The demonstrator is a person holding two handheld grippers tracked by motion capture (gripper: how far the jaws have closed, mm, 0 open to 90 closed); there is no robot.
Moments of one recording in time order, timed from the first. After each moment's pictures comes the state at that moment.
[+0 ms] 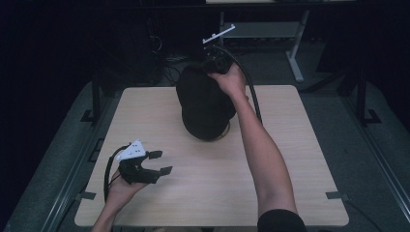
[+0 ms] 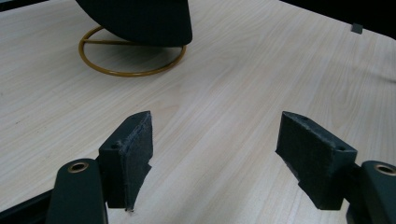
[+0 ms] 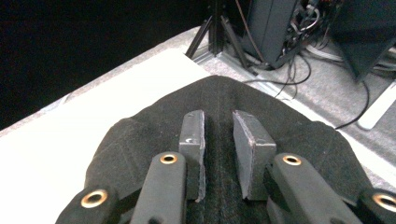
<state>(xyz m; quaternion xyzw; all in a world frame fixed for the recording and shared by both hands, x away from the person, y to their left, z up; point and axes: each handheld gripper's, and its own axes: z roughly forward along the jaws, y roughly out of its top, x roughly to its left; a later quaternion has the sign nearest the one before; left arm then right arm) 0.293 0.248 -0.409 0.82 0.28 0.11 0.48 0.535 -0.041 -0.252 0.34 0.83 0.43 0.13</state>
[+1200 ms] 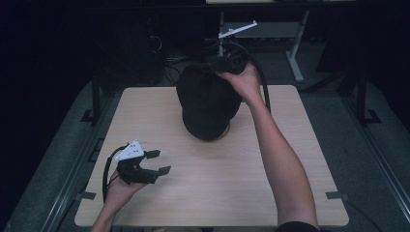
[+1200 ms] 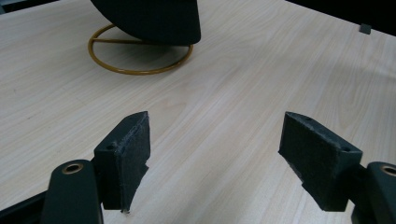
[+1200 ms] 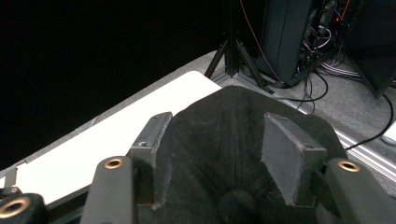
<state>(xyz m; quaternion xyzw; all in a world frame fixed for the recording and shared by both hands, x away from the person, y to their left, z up) 0.292 0.251 -0.410 0.82 0.29 0.12 0.48 0.501 -0.078 -0.227 0.33 0.80 0.48 0.10</state>
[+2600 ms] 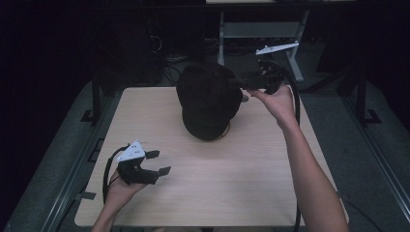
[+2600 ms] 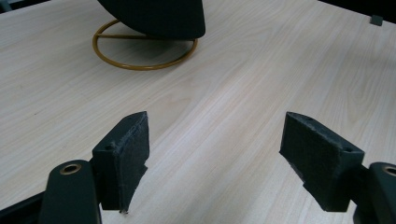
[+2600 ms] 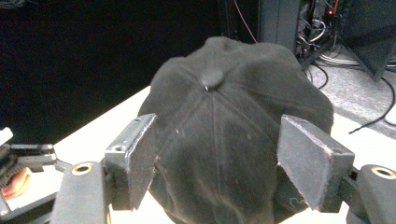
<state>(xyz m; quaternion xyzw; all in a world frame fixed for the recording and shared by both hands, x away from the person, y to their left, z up) 0.291 0.250 -0.411 0.83 0.29 0.12 0.47 0.447 -0.158 -0.248 0.36 0.78 0.51 0.08</state>
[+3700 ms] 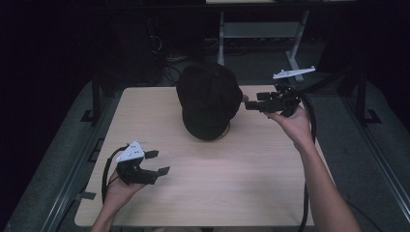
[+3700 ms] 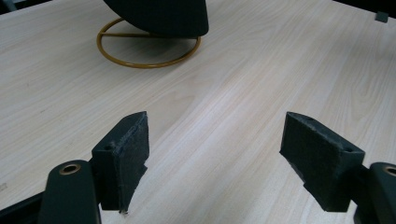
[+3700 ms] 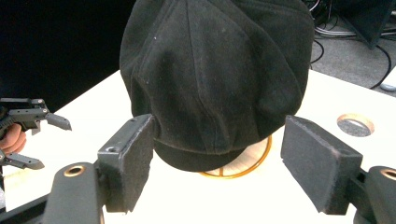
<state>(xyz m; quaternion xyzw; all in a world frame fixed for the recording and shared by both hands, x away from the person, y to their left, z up) 0.290 0.251 -0.410 0.83 0.29 0.13 0.46 0.414 -0.202 -0.294 0.39 0.78 0.49 0.07</state>
